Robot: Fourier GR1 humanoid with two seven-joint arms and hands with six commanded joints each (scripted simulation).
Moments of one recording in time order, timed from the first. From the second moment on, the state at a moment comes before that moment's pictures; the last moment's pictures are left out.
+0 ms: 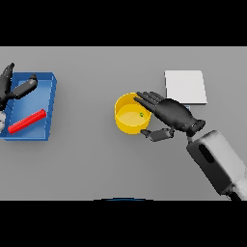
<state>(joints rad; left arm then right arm) -0.58 0.88 -0.62 -1.22 0.23 0.28 0.51 -0.40 -0.38 0.44 -1.48 0.69 0.29 -0.11</state>
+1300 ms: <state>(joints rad) -0.60 0.89 -0.61 -1.18 0.23 0.26 0.49 -0.66 -0.30 0.65 -1.15 0.82 0.48 -0.13</state>
